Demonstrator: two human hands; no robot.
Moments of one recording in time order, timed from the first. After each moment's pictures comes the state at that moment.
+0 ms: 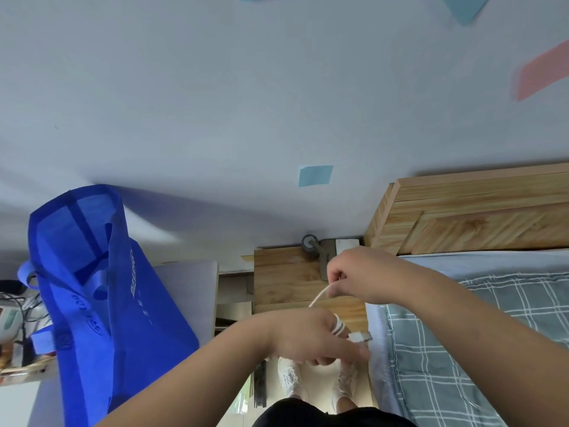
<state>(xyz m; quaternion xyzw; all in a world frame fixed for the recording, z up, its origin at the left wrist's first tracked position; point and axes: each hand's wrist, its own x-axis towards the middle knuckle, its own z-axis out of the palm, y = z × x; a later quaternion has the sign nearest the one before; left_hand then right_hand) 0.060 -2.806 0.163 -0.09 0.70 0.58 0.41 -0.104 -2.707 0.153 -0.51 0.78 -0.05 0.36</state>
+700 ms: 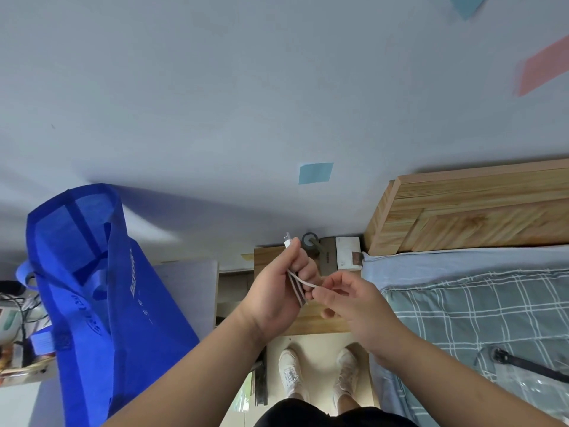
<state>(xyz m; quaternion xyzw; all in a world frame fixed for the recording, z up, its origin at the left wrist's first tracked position) 0.054 -2.823 0.139 -0.29 0.31 0.91 -0.03 -0.024 -2.675 0.128 -0.10 0.64 -0.59 0.48</state>
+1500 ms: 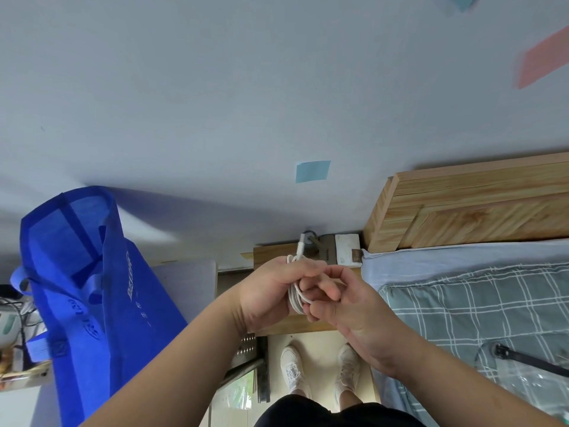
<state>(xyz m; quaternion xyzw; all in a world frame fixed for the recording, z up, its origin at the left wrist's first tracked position) 0.051 -2.841 0.175 -0.20 0.48 0.83 0.18 -0.020 -2.674 0.142 -0.06 0.50 -0.68 0.54</state>
